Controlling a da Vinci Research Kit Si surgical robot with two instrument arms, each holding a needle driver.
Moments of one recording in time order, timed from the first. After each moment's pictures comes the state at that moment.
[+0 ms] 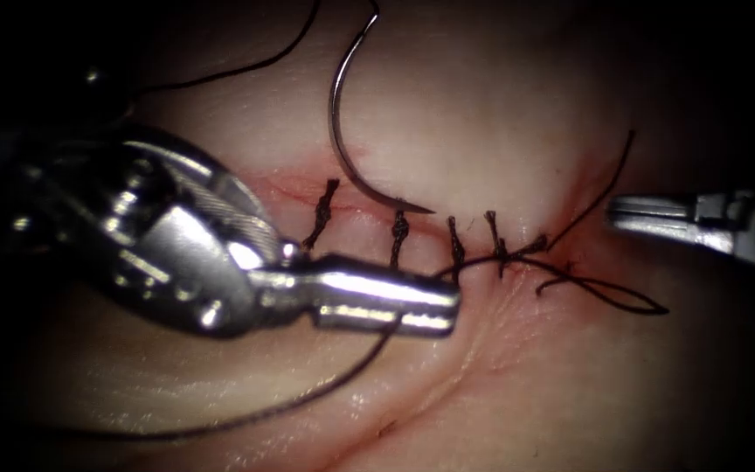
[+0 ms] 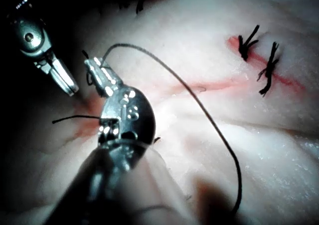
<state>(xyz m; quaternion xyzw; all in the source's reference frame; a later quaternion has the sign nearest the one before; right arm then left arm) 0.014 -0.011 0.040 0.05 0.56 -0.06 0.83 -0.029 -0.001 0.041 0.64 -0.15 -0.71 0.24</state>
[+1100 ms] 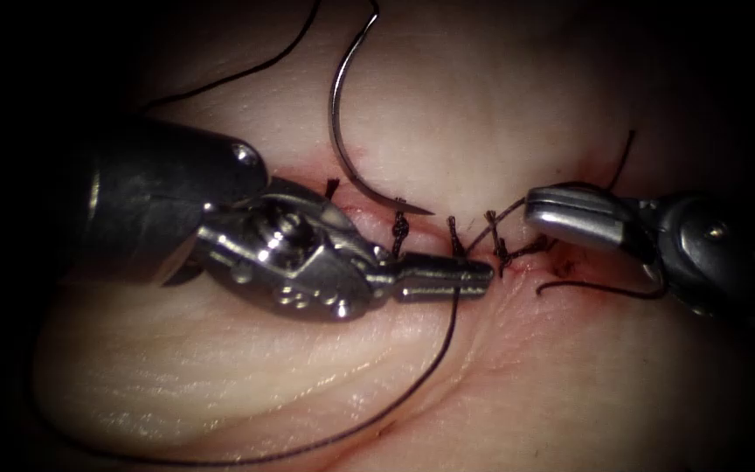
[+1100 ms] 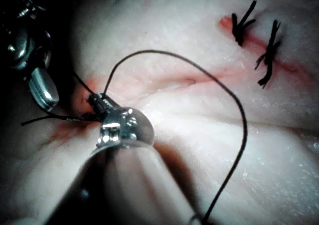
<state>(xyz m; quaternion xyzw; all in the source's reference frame) 0.017 -0.011 0.042 0.07 0.71 0.13 0.69 -0.033 -0.003 0.052 0.52 -0.16 -0.79 0.30</state>
